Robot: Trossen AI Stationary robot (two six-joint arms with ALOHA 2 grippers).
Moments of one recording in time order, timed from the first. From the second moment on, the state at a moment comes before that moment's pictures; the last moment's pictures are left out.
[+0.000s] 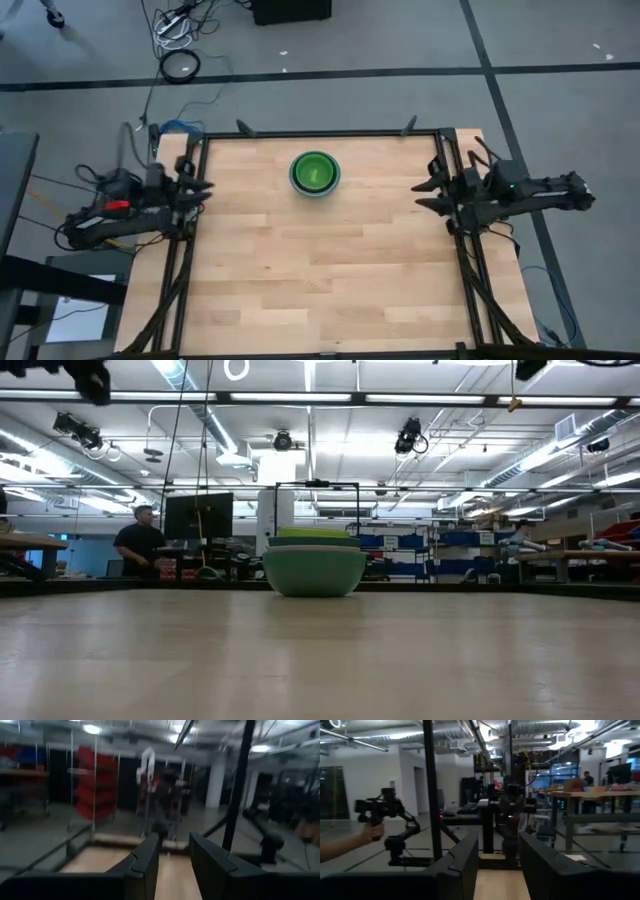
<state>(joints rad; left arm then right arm) 0.16 0.00 0.50 -0.28 0.13 -0.14 0.09 0.38 0.48 0.14 -0.04 0.05</state>
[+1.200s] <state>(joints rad) 0.07 0.02 0.01 0.01 0.03 0.02 0.06 0.37 0.01 0.36 0.00 0.08</state>
